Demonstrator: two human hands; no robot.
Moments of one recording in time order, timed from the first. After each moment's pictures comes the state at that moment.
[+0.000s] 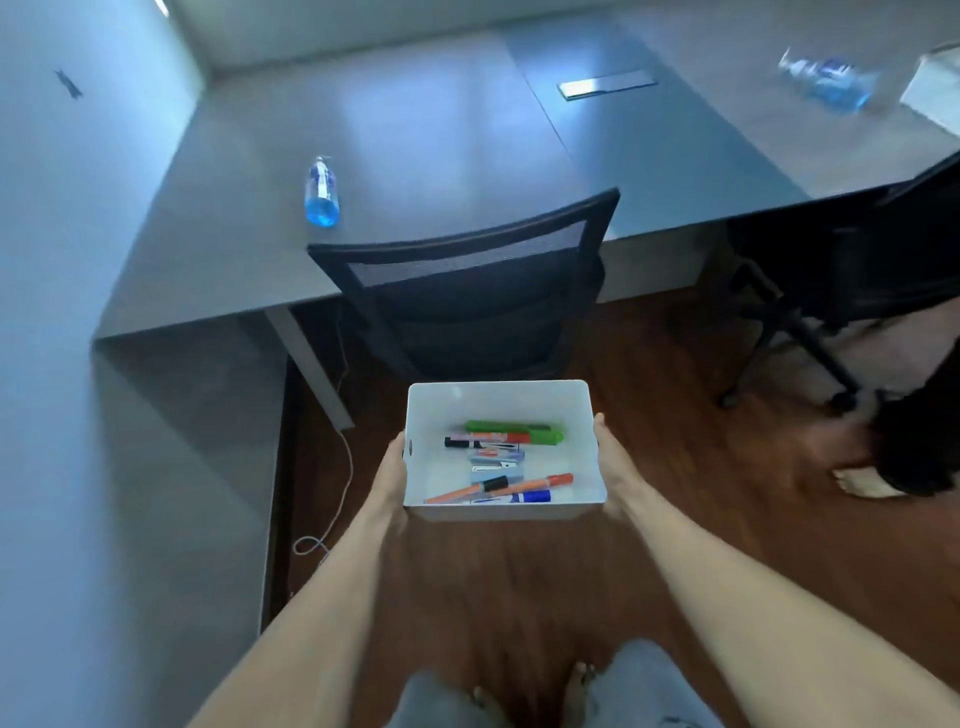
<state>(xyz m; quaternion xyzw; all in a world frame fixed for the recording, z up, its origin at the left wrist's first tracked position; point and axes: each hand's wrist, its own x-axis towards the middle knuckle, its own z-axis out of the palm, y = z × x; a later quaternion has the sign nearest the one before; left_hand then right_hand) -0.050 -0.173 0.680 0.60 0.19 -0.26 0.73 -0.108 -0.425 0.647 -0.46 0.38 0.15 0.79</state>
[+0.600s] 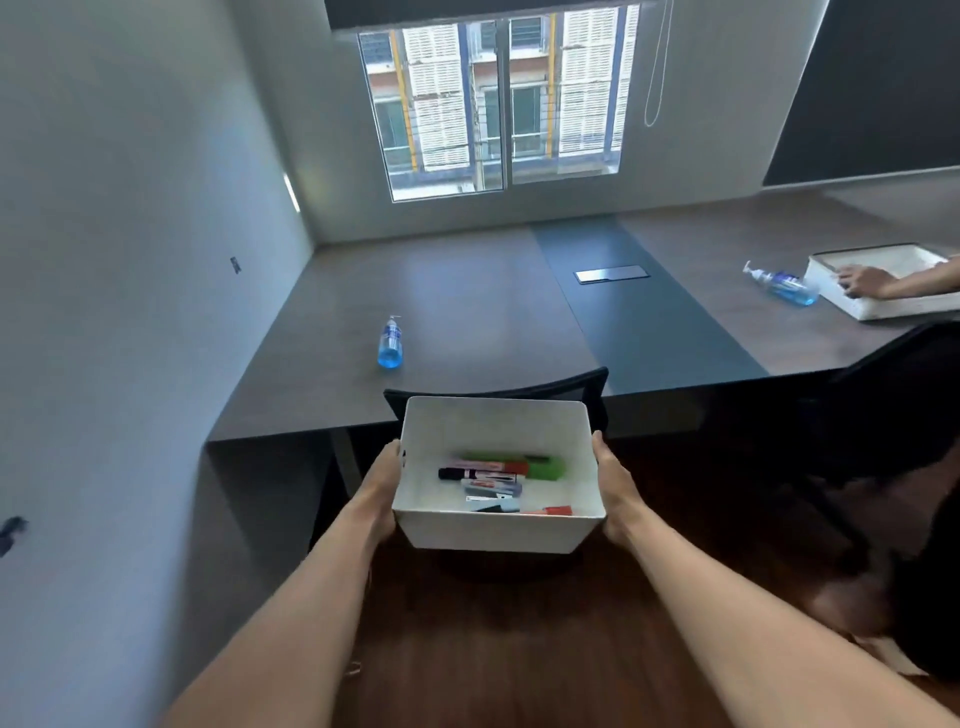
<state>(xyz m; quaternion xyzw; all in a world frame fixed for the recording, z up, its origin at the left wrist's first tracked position) -0.041 -0.155 0.894 0.67 0.13 -0.20 0.70 -0.084 -0.435 0.839 -0.56 0.28 0.06 0.78</state>
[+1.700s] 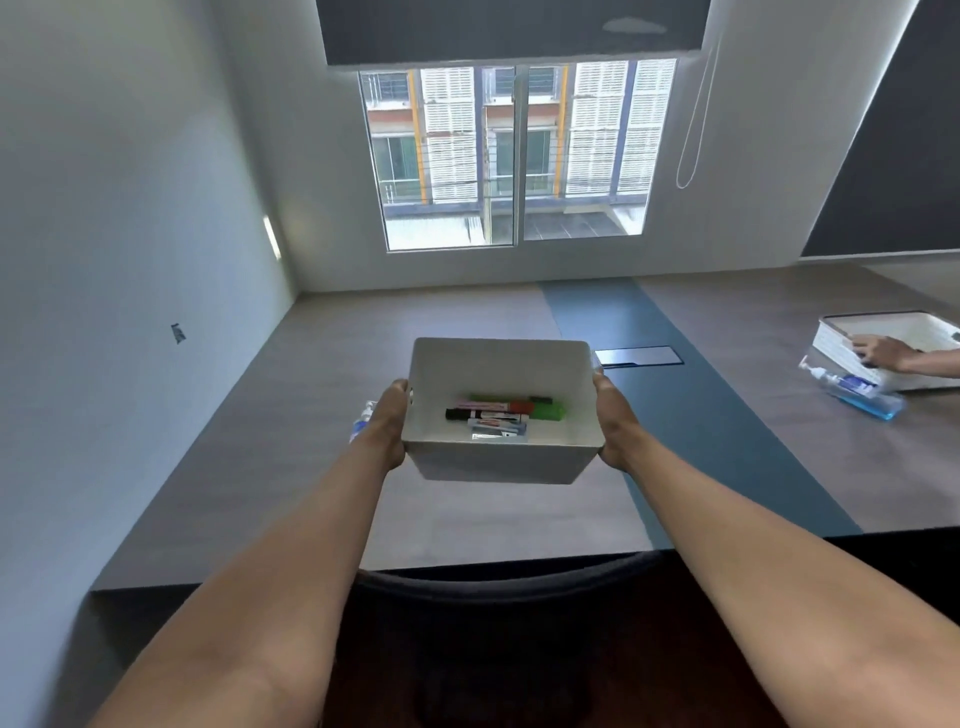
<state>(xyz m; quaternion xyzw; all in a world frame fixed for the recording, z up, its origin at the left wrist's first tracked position) 0.339 -0.240 0.954 0.65 0.11 -0.15 0.74 0.309 -0.517 0.929 -0.61 0.17 0.03 0.78</state>
